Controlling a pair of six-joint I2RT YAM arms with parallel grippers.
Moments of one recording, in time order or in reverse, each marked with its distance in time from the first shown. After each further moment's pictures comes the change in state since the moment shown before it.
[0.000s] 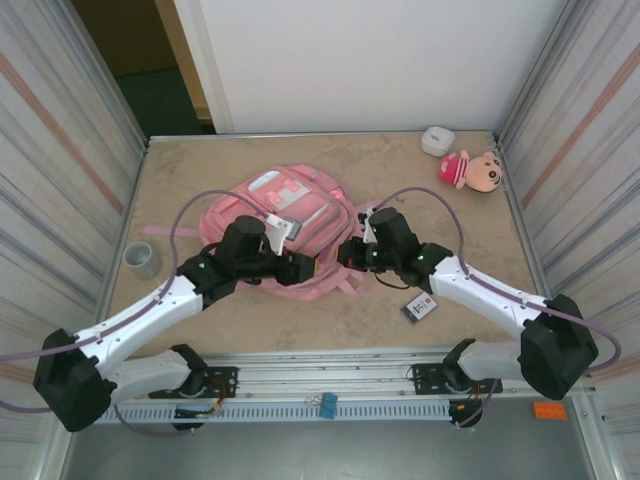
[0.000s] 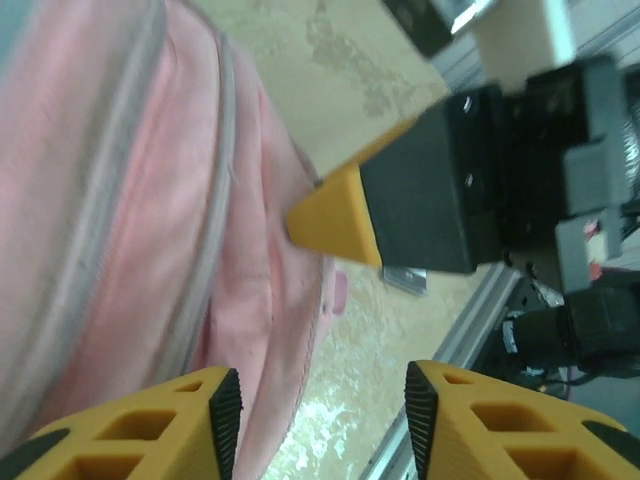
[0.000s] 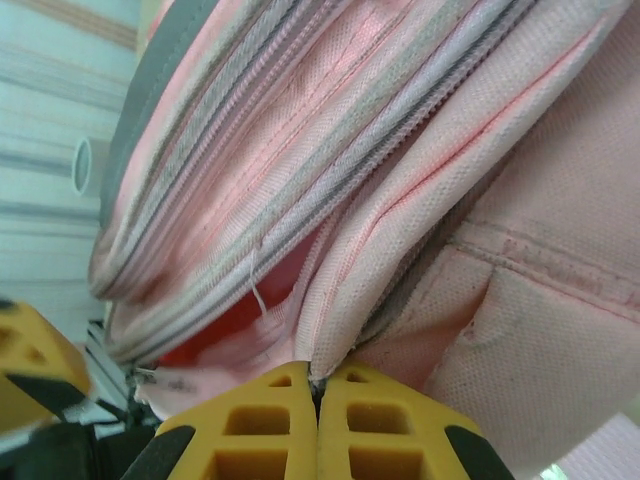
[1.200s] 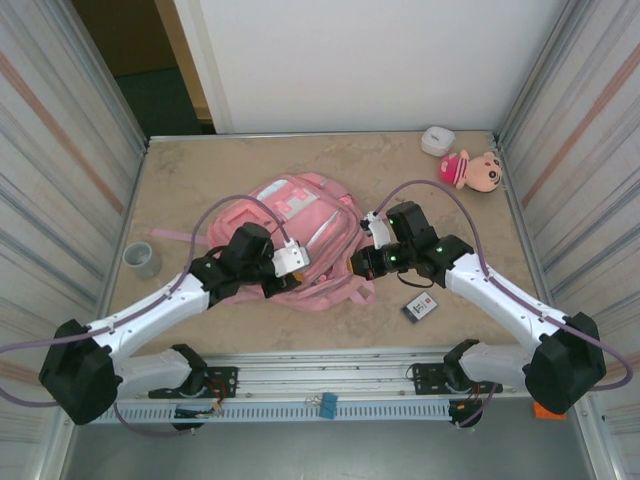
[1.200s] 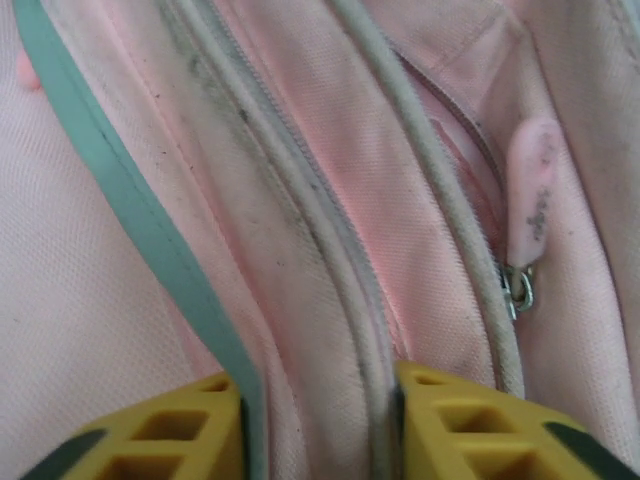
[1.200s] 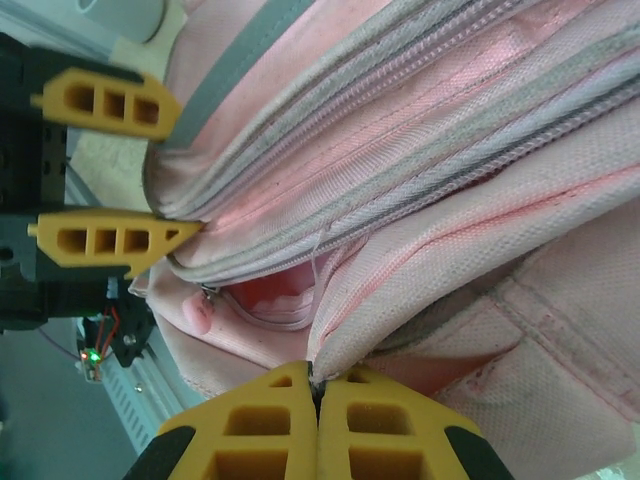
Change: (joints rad) left arm 0.019 0.058 -0.071 -0.066 -0.147 0.919; right arm -0.093 -0.072 0.068 -0.285 -0.208 -0.464
